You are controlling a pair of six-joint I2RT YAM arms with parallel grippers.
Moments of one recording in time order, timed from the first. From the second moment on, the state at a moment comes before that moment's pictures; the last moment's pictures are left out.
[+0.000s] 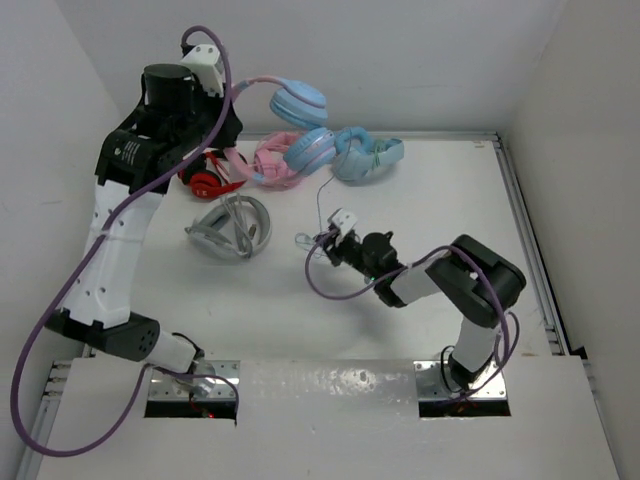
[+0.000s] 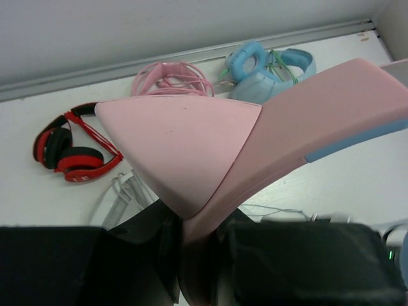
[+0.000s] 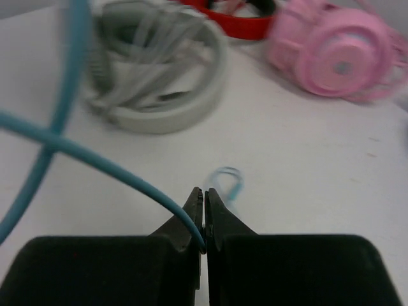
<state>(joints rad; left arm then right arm) -0.32 1.45 2.04 -0.98 -0.03 -0.10 0.68 1.82 0.53 1.20 -0.13 -0.06</state>
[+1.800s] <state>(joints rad) -0.40 1.53 1.29 -0.38 -0.46 0.27 0.99 1.70 2.16 -0.91 0.40 -0.48</state>
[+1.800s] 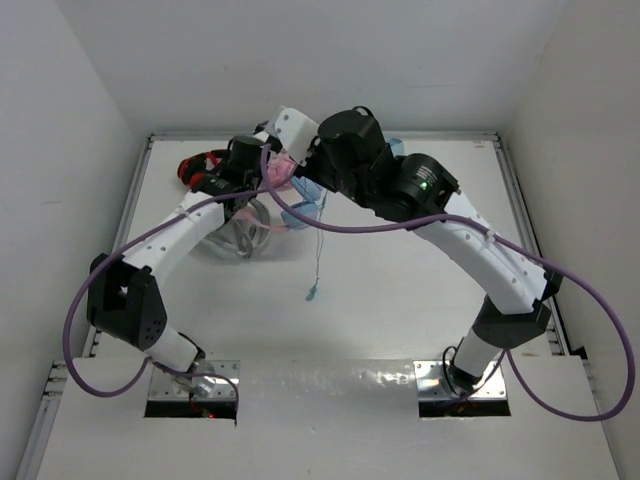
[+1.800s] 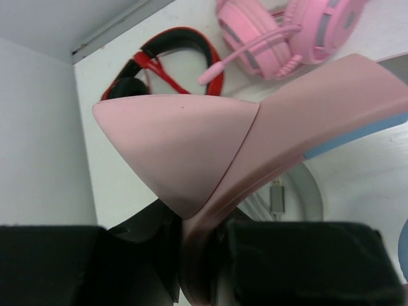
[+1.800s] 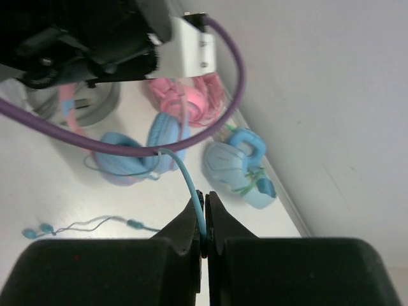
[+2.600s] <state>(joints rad) -0.61 1.38 1.27 -0.59 -0.07 0.41 0.66 1.66 2.05 -0.73 0.37 -0.56</state>
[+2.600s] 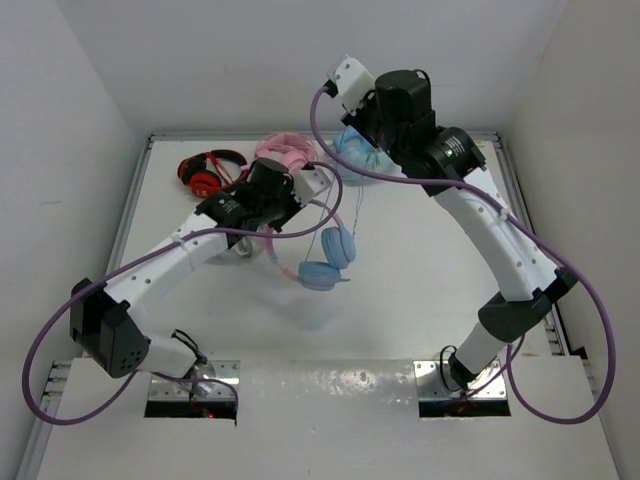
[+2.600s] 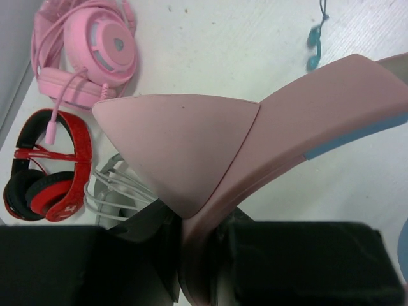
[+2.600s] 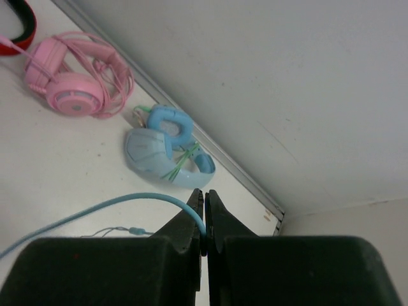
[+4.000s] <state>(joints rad) -0.62 1.36 1.45 -0.71 0.14 0.25 0.57 1.52 1.56 -0.42 -0.04 -0.25</state>
